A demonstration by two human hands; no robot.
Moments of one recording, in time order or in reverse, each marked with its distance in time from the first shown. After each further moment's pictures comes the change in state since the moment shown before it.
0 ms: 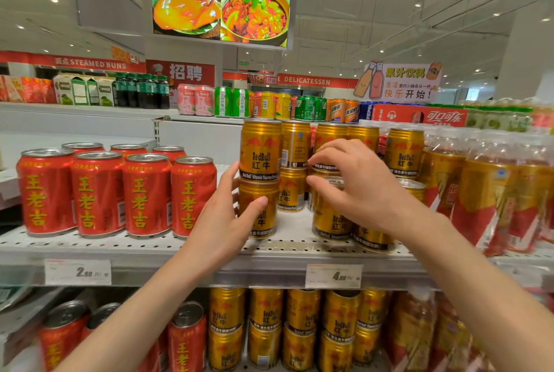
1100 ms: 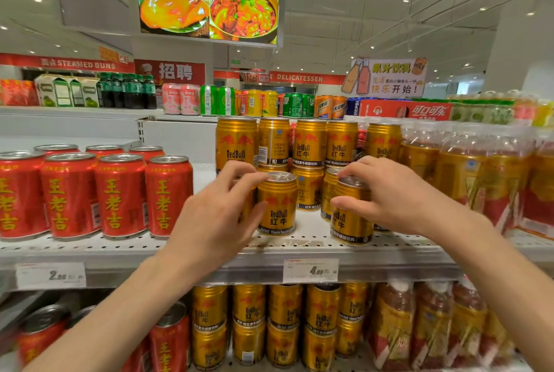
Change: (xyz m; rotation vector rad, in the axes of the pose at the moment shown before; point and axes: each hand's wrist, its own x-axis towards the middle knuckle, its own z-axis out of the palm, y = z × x) left_hand -0.004 0.020 0.010 0.675 0.071 0.617; right_hand -0.036 0.059 -0.027 -0.174 -0.235 0.121
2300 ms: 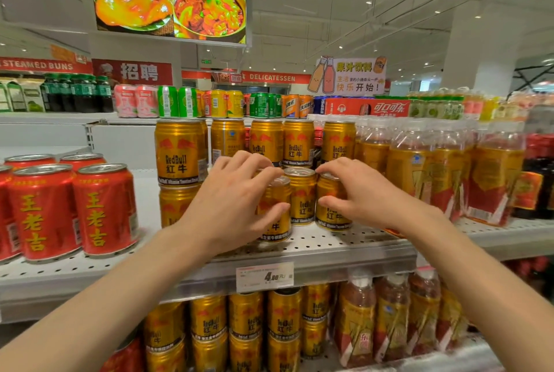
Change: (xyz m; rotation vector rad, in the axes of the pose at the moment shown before) left_hand 0.062 0.044 0.041 0.118 -0.205 0.143; right_hand 0.000 0.049 0.013 0.052 -0.043 0.073
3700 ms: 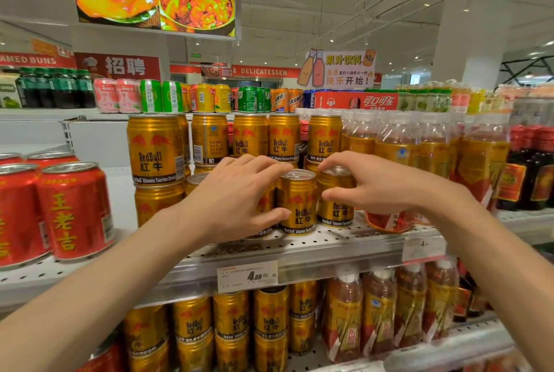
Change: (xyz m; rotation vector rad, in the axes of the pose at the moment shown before) left_hand 0.026 0.011 0.007 -0.053 -0.184 0.083; right_hand -0.014 0.016 -0.033 0.080 -0.171 0.049
